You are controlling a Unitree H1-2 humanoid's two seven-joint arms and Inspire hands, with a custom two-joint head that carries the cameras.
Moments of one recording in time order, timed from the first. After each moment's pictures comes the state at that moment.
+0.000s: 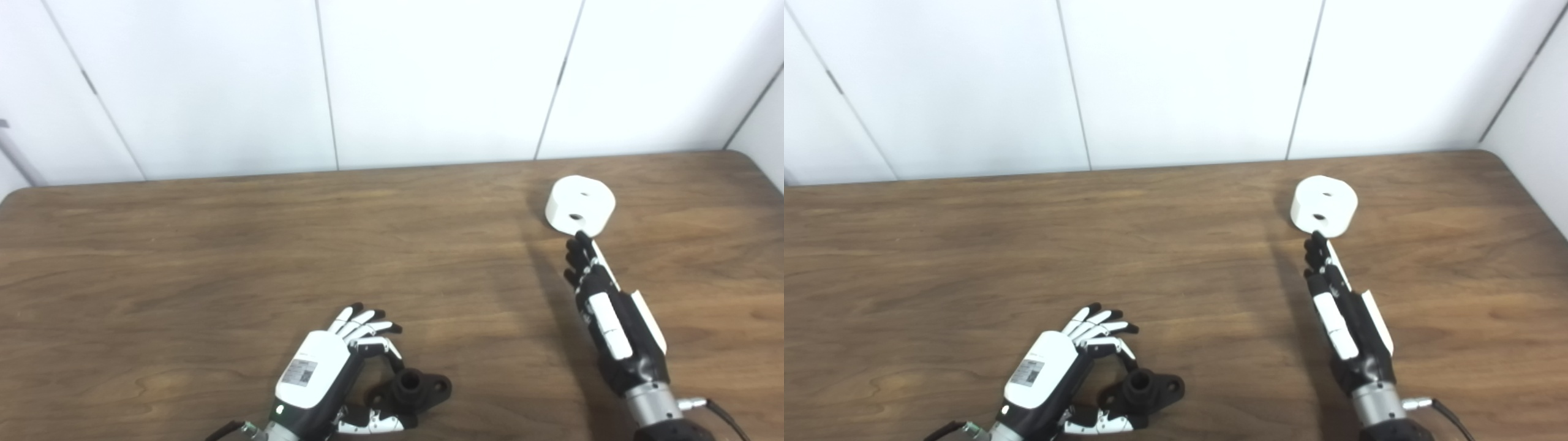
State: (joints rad) left arm 0.07 0.24 -0.43 -0.20 0.83 -0.16 0.01; right arm 0.14 -0.15 -0.13 -0.34 0.04 0.03 0.07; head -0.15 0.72
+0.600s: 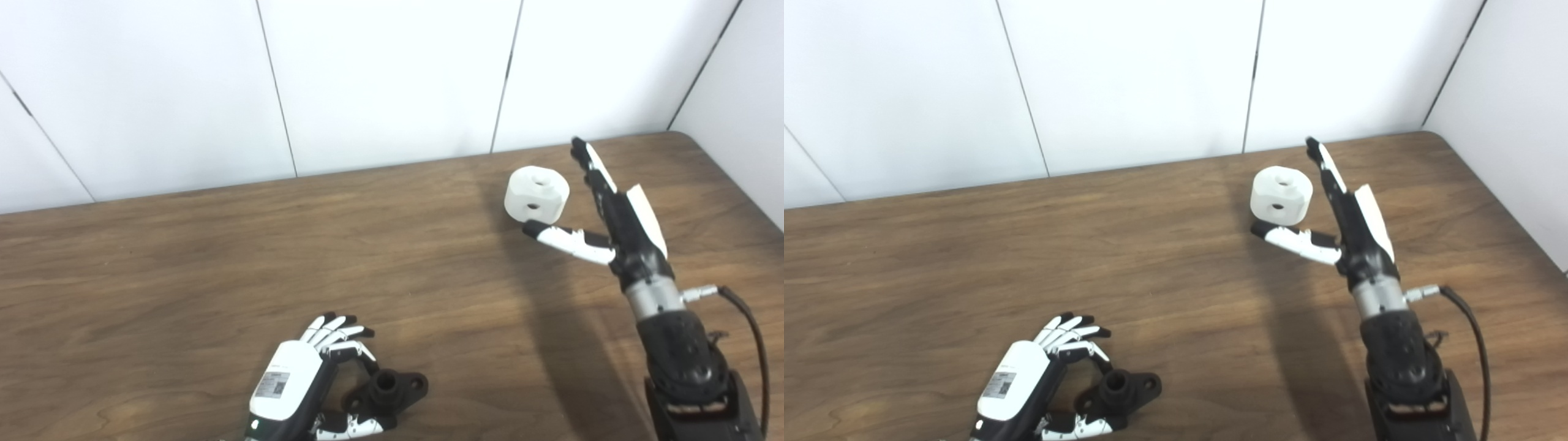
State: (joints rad) left arm 0.07 0.23 -0.42 -0.20 0.82 -0.15 0.00; right arm -0.10 -0.26 -0.15 -0.40 -0.35 0.23 0.02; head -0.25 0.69
